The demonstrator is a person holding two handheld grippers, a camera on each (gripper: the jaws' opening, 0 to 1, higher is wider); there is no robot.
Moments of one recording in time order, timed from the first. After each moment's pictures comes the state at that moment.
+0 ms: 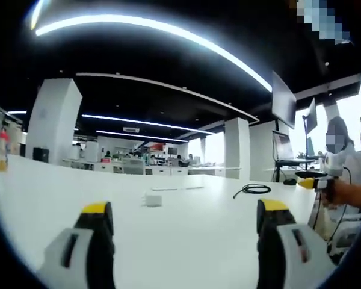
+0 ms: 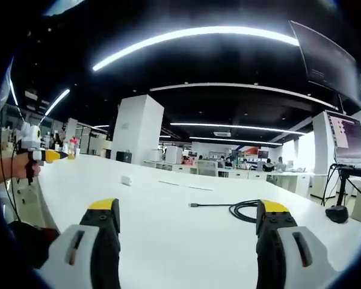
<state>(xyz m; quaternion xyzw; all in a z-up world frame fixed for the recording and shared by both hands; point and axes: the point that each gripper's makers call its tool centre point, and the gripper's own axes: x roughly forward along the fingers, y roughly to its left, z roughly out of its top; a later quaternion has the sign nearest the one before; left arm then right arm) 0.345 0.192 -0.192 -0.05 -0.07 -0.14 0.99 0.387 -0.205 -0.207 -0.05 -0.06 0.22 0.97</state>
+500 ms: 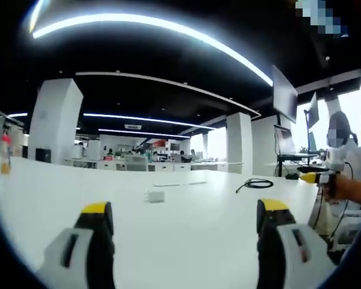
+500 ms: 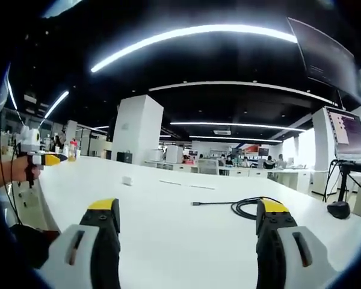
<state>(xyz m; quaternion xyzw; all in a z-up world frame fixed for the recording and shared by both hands) 0.342 0.197 -0.198 -0.04 -0.06 -0.13 0.99 0.385 -0.202 -0.208 -0.04 -0.06 0.22 0.97</state>
